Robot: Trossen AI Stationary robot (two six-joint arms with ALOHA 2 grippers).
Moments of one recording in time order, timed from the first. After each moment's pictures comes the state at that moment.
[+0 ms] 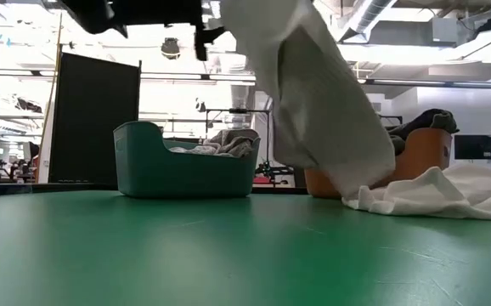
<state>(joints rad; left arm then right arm) 0.20 1.30 0.79 0.77 -0.01 -0.66 -0.24 1.37 1.50 -0.31 -0.18 0.13</state>
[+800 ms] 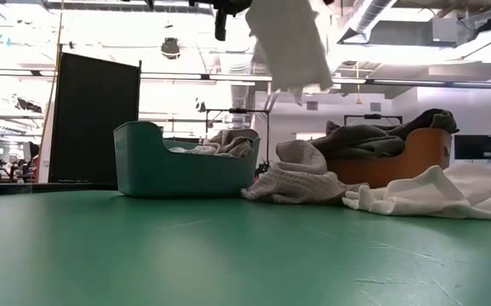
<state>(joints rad) 0.19 1.44 1.16 0.38 -0.04 -0.37 -0.21 1.36 1.60 -0.57 -0.10 0.15</state>
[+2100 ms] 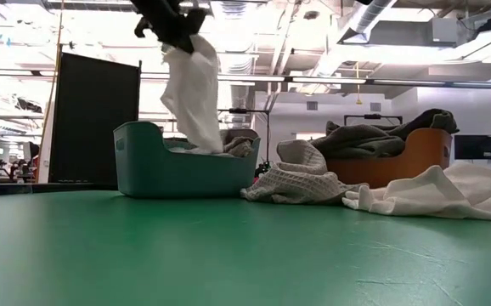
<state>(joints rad) 0.40 1.26 1.22 -0.27 -0.70 -0.03 0.03 1.35 1.60 -1.02 0.03 0.31</state>
